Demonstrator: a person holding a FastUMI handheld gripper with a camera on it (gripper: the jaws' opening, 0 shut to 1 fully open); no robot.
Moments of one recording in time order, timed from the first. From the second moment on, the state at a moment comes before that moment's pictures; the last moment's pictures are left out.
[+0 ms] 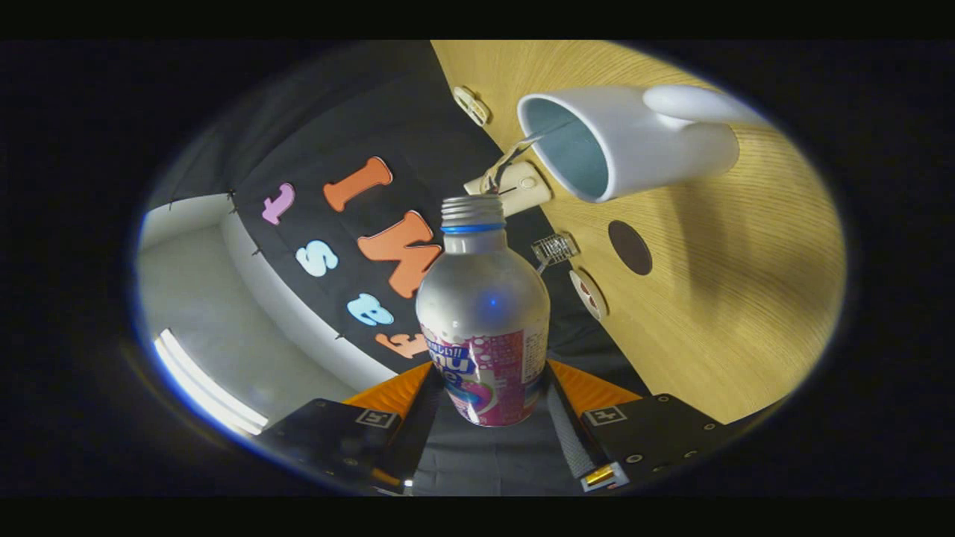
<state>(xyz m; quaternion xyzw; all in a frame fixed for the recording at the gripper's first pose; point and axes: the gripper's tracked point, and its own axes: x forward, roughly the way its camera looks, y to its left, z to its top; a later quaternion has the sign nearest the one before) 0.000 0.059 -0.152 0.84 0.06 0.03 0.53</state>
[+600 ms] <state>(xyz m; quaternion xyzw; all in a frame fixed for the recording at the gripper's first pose) 0.000 0.053 -0.147 0.86 0.05 0.02 0.51</state>
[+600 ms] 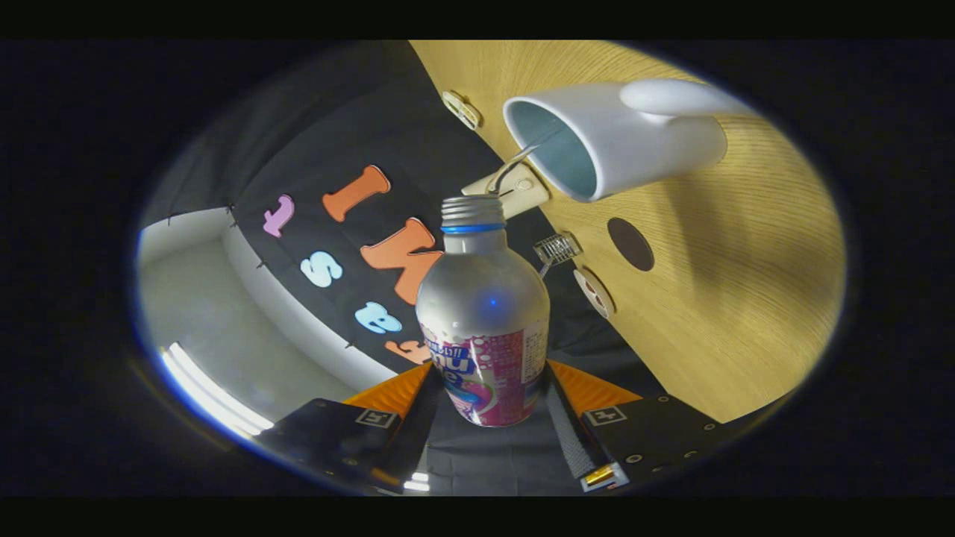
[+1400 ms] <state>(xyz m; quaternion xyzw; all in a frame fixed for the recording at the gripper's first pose) -0.001 0.055 -0.137 0.88 0.04 0.03 0.47</state>
